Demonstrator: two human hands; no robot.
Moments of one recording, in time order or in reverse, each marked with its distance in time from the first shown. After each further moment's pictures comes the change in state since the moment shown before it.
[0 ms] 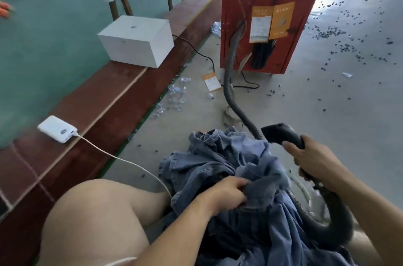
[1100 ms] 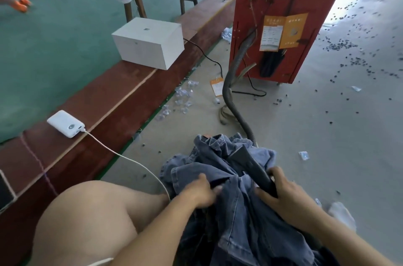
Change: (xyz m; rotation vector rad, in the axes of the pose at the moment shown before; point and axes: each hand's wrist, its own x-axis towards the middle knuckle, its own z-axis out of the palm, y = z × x) left_hand -0.014 -0.019 -0.051 0.676 0.258 -0.346; right_hand -0.029 0.016 0.065 -0.177 -0.217 -0.332
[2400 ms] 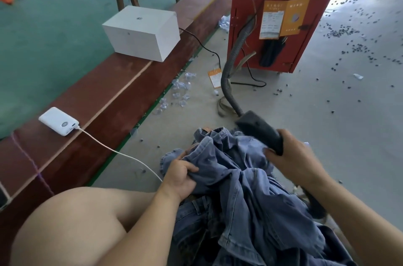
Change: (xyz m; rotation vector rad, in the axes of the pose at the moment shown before) left_hand 0.024 -0.038 -0.010 -1.931 -0.010 0.240; right_hand 0.050 -0.013 -0.035 0.020 0.276 0.060
